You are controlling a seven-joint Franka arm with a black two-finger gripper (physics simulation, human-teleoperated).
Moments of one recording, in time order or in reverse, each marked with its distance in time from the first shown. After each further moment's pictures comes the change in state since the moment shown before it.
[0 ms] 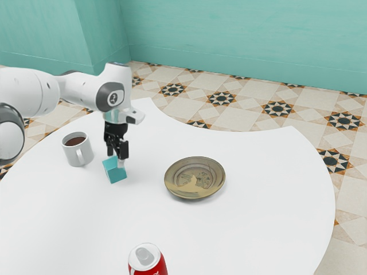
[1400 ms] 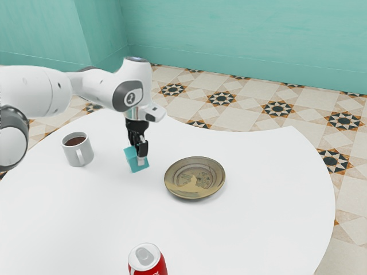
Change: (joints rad) arm -0.130 -0.050 0.027 -0.029 -0.021 0.099 0.029
